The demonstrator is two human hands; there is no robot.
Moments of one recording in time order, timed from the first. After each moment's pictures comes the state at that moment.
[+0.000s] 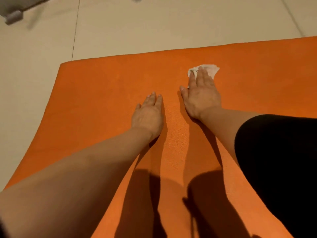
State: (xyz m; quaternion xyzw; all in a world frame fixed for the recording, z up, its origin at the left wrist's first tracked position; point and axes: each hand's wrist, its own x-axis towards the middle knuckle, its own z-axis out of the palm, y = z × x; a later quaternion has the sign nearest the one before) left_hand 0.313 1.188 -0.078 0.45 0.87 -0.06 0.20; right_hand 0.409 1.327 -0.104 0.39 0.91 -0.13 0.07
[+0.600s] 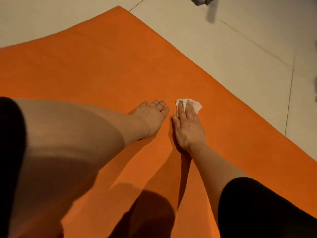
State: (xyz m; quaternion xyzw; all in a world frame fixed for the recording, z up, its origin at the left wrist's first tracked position) left_hand 0.343 1.147 -0.085 0.41 0.88 -0.04 0.23; right_hand 0.428 1.284 -0.103 0.17 0.97 -0.14 0.12
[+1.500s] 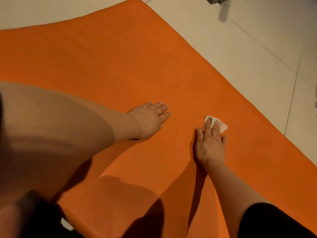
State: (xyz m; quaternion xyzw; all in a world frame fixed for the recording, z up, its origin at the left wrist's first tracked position) left_hand 0.375 1.089 -0.076 0.48 0.85 -0.04 0.22; right_hand 0.500 1.285 -0.091 0.30 0.94 -0.07 0.14
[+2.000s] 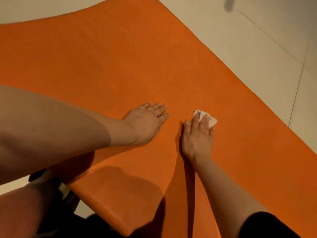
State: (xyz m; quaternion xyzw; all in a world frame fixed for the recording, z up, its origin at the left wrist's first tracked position) left_hand 0.406 1.055 -0.068 0.46 0.86 -0.01 0.20; right_hand 0.500 1.217 -0.085 0.30 0.94 -0.08 0.17
